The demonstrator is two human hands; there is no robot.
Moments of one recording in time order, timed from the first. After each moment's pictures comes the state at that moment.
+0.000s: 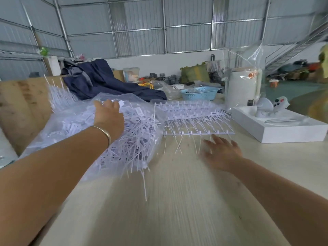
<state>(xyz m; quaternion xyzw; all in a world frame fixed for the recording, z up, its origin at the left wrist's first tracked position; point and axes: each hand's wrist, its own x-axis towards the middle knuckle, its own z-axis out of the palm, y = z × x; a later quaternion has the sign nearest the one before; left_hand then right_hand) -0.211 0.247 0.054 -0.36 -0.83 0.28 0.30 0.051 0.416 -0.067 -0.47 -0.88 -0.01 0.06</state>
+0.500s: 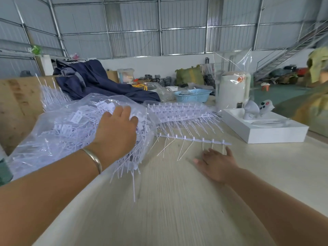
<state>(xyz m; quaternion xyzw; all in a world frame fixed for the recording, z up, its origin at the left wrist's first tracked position) -0.152 0.226 0.032 -0.50 -0.76 0.08 0.40 0.080 0.388 -0.070 -0.44 -0.90 0.00 -0.01</state>
